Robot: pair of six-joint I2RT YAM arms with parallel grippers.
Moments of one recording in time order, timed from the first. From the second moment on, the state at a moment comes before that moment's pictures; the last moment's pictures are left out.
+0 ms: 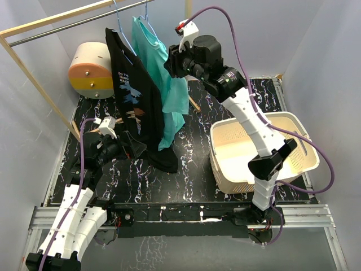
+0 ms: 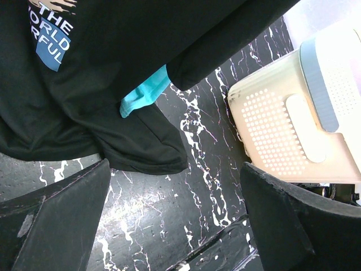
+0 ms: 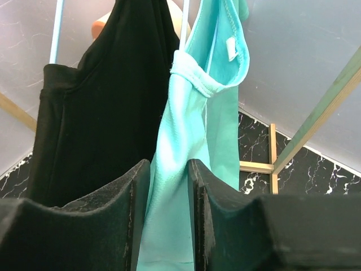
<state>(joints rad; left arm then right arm) -0.17 0.65 0.64 -0.42 0.44 -0.45 0.67 1.87 2.32 -0.60 -0.03 0.09</state>
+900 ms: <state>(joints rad) -0.18 0.62 0.64 -0.42 0.43 -0.45 0.61 1.81 2.13 -0.33 0.00 0.22</state>
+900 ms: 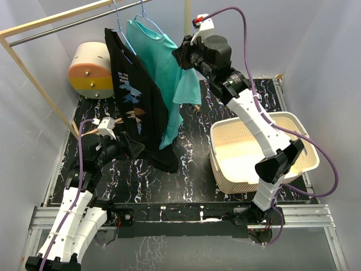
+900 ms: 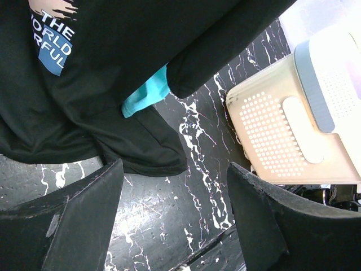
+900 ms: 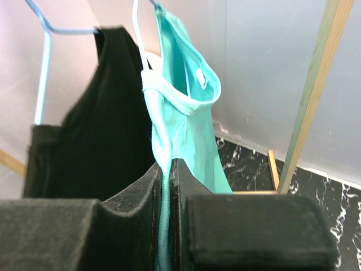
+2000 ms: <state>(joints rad) -0.18 0.53 0.72 -0.39 0.47 -0.44 0.60 1.05 1.57 -0.26 0.02 0.34</state>
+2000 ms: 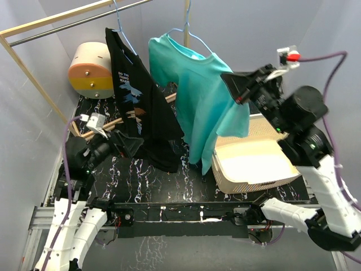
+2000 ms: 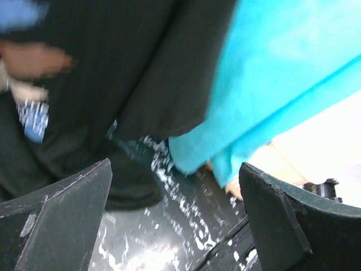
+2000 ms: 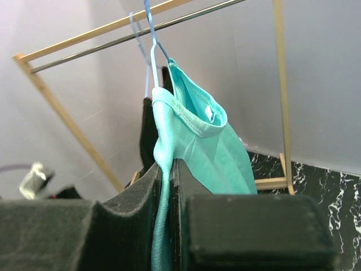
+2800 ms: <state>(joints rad) -0.19 0.89 1.36 0.00 0.99 -0.67 0.60 0.79 1.65 -0.74 -0.51 0.45</state>
